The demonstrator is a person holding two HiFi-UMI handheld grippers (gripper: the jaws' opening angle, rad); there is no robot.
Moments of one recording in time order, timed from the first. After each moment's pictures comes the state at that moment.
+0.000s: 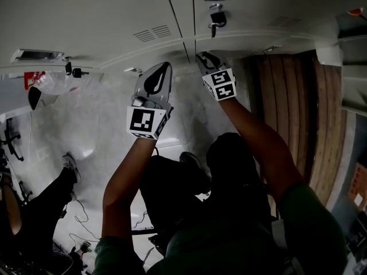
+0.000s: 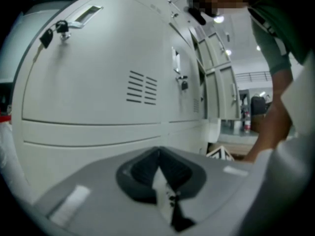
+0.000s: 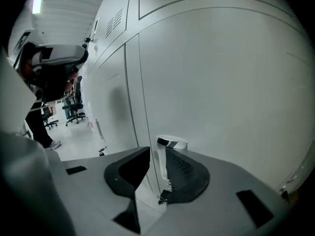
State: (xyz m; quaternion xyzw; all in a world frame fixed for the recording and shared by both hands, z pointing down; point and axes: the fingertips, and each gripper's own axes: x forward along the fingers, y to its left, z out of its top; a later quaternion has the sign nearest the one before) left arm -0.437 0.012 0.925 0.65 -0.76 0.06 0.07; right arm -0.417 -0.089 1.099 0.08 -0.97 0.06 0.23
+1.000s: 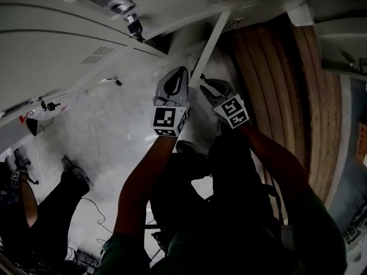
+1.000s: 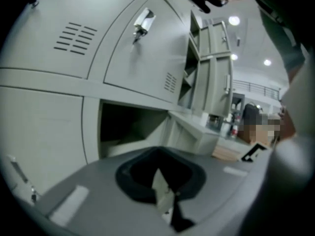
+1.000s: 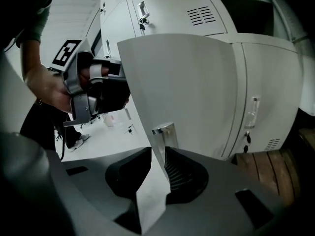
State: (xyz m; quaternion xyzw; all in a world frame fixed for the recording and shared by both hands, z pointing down) left arm -0.298 -0.063 0.980 0.68 -0.70 0.05 0.19; right arm -0.224 -0.038 1.094 0.04 -0.95 0.13 0.29
